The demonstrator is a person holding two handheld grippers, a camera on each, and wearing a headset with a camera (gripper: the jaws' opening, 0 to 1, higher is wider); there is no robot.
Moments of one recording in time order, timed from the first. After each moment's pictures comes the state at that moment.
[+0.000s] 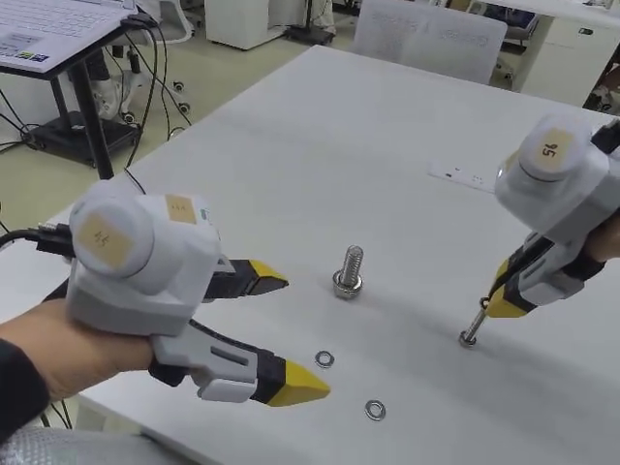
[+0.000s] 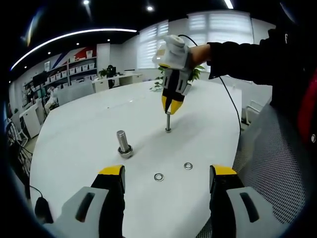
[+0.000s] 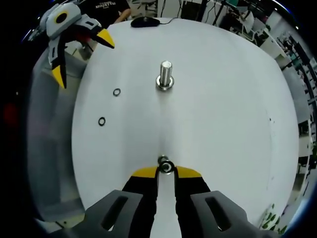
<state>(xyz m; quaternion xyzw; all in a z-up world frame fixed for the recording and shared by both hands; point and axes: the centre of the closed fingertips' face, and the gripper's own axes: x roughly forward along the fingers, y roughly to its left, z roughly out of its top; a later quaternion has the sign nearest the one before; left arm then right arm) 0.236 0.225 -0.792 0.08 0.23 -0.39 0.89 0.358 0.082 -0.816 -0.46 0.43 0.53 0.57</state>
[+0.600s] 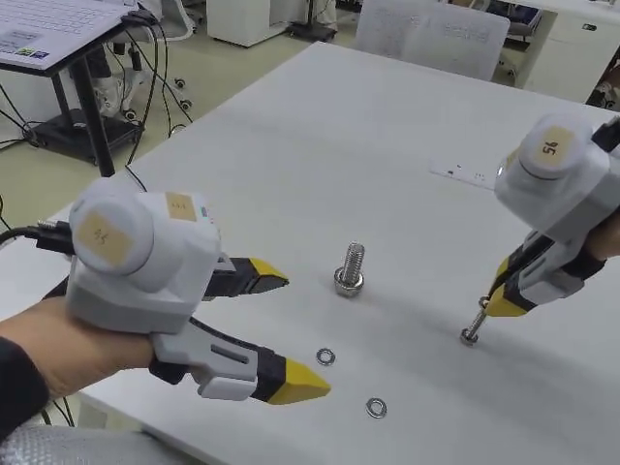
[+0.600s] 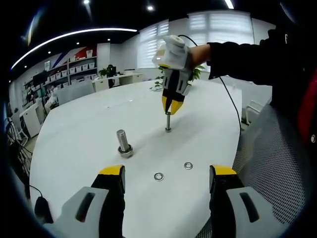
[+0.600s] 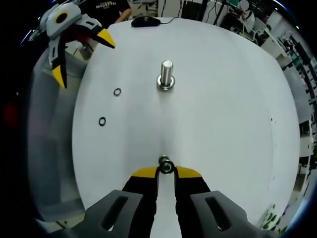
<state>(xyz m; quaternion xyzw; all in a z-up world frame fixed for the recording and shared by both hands) 0.237 0.225 -0.794 0.08 0.23 -0.39 0.89 0.358 0.082 -0.819 -0.46 0.43 0.53 0.56</state>
